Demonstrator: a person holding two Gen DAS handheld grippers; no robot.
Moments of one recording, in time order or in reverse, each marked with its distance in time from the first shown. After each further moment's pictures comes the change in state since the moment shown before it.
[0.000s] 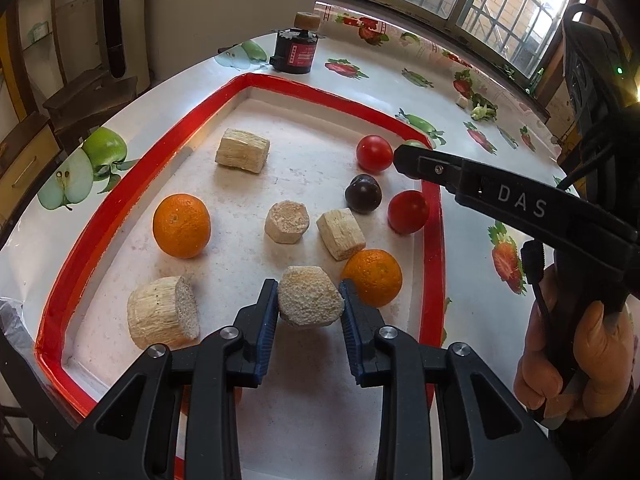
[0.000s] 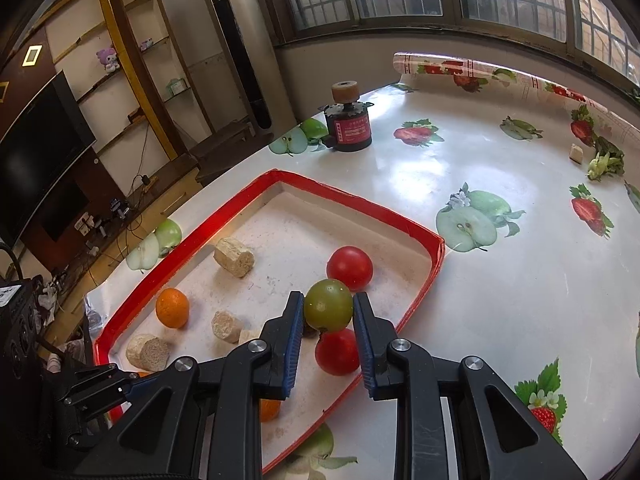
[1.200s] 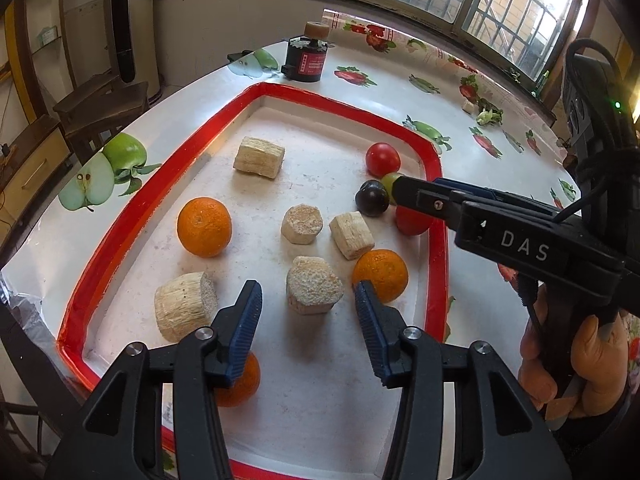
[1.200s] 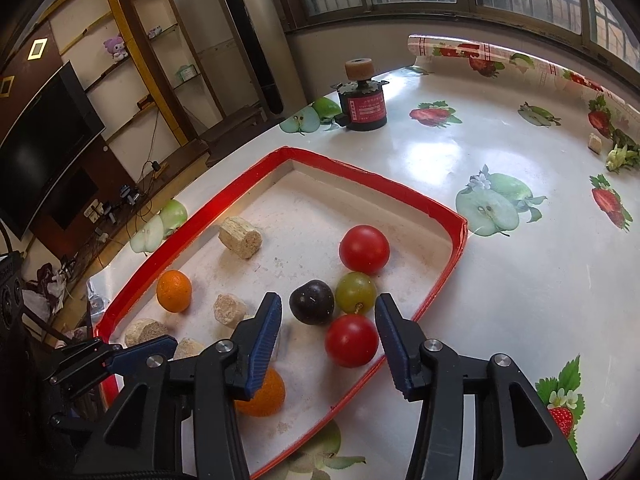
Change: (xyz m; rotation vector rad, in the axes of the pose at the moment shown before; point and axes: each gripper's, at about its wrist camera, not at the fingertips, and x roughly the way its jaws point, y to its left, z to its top) left arm -0.016 0.004 -0.004 -0.001 -0.019 0.036; right arm 0.005 0.002 -0.012 -0.011 0.041 0.040
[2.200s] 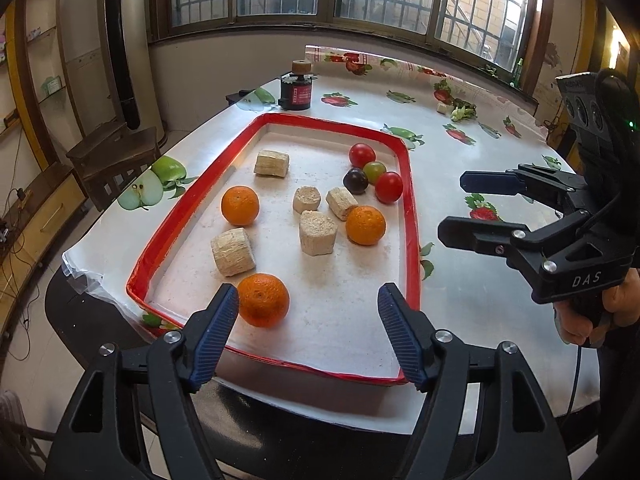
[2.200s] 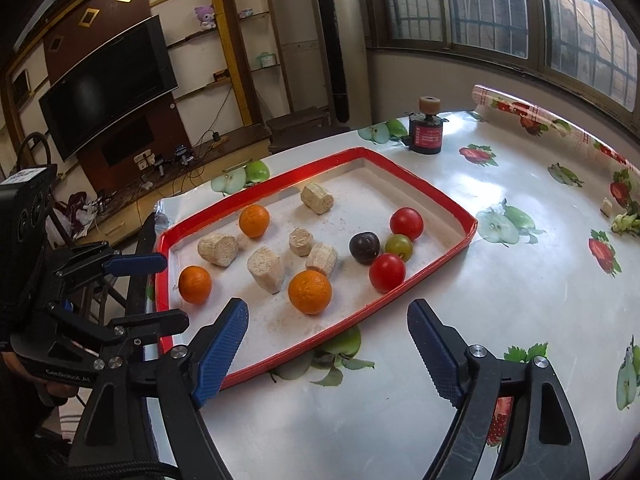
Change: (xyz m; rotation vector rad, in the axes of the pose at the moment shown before) left arm -0.064 -0.004 -0.048 0.125 -0.139 0.054; right arm -0.074 0.025 -0.054 -0.323 -0.053 0.129
